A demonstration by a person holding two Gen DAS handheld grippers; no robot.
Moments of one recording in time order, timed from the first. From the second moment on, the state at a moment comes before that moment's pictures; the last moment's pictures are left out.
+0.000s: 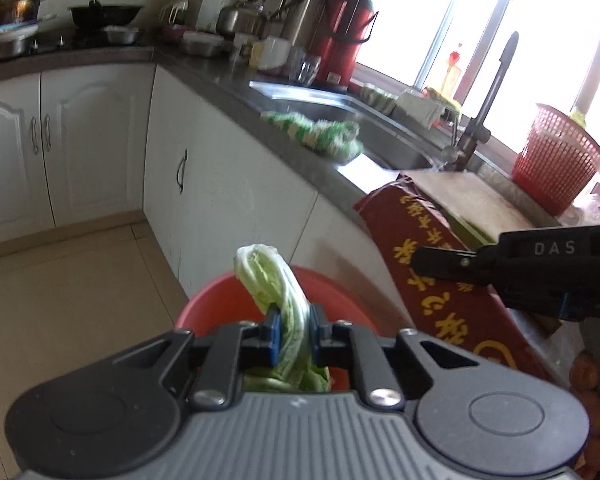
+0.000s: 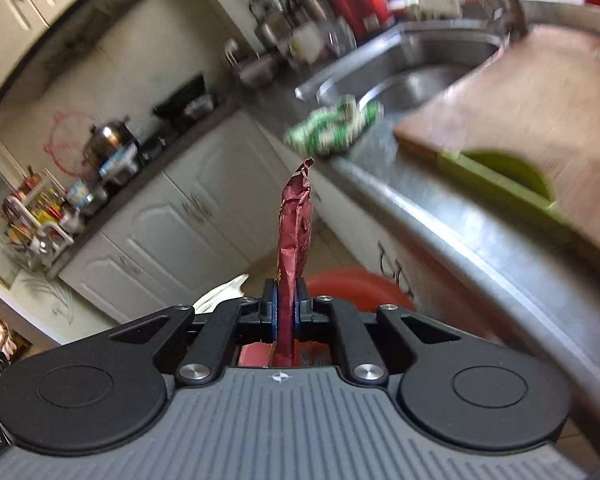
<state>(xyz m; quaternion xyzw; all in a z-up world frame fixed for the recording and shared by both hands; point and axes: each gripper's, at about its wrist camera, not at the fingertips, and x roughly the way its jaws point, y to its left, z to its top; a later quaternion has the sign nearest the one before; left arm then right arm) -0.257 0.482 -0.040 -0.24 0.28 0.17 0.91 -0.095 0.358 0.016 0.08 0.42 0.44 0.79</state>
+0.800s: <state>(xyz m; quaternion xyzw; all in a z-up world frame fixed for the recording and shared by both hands) -0.220 0.500 -0.117 -0.26 0.38 0.15 0.88 -0.087 0.445 -0.067 -0.01 0.51 0.39 0.77</state>
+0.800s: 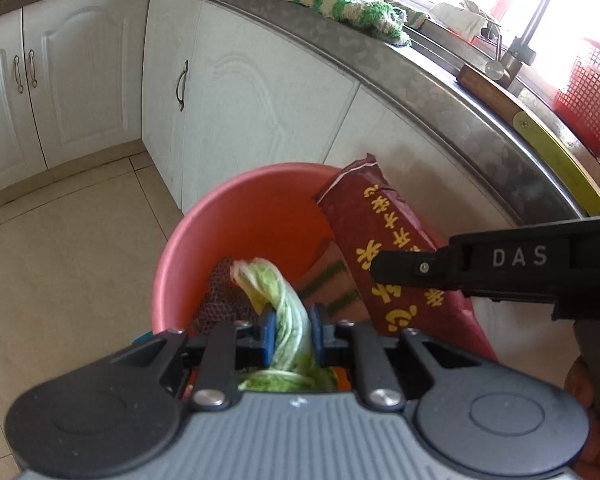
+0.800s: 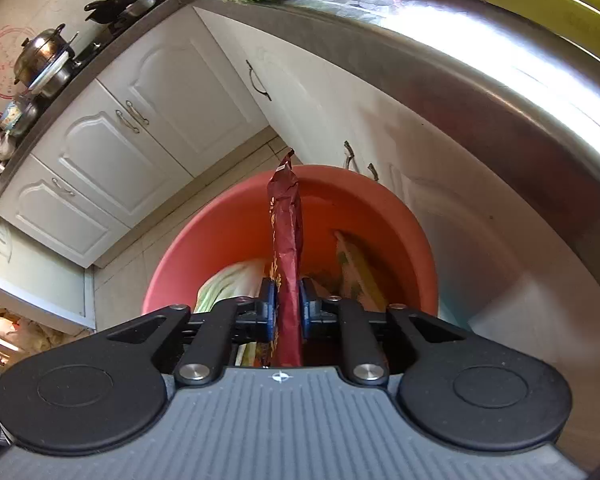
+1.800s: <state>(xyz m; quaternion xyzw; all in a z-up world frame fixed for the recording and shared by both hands) -0.255 0.483 -0.082 -0.25 0.35 0.18 0.88 -0.088 0.423 -0.060 -0.02 0.51 0.39 0.77</state>
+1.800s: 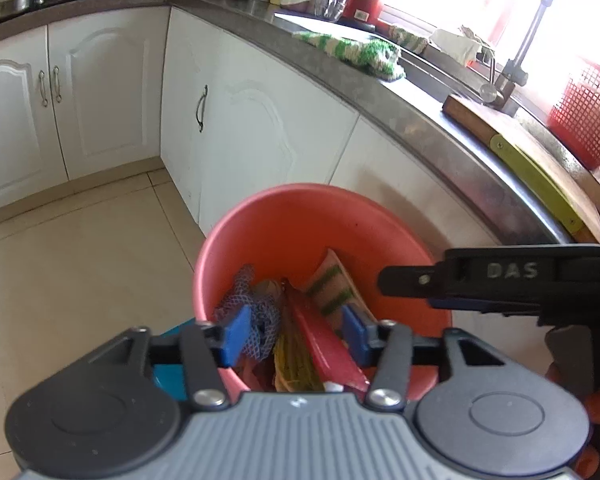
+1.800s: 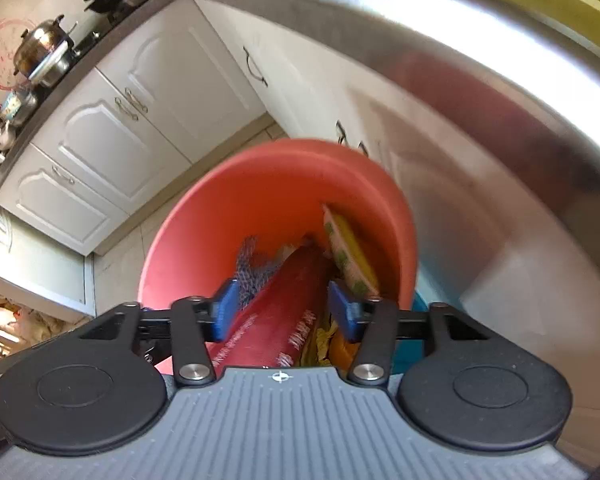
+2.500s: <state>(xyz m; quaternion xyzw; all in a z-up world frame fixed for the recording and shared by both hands) -0.282 0.442 -0.034 -0.20 0.34 0.21 0.89 -0.131 0.347 -0.012 -0.13 0.40 0.34 0.84</state>
